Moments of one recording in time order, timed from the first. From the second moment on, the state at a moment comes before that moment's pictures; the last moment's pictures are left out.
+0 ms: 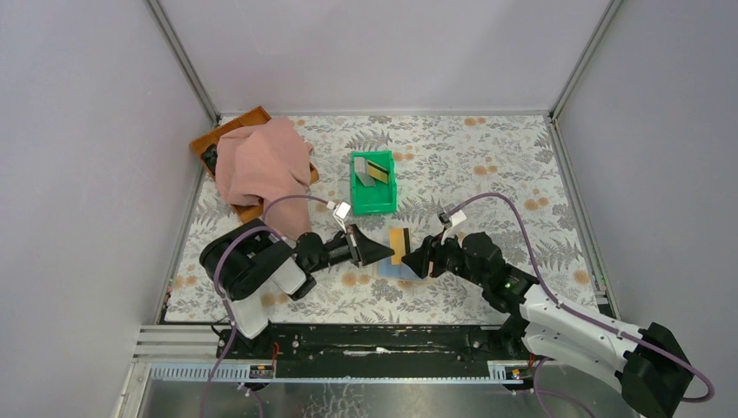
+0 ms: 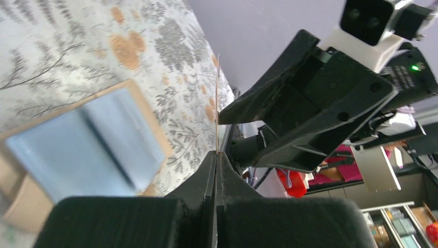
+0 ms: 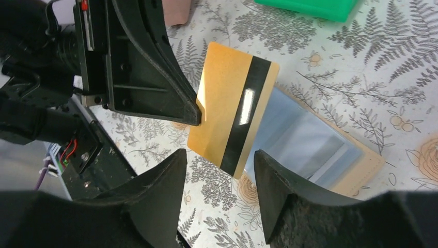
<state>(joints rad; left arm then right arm) -0.68 1.78 0.26 1.55 0.48 -1.10 0.80 0.82 0.33 0.14 -0.09 0.48</state>
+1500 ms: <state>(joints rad) -0.64 1.61 0.42 1.55 0.91 -0.92 0.80 0.71 0.38 0.00 -0.44 0.39</state>
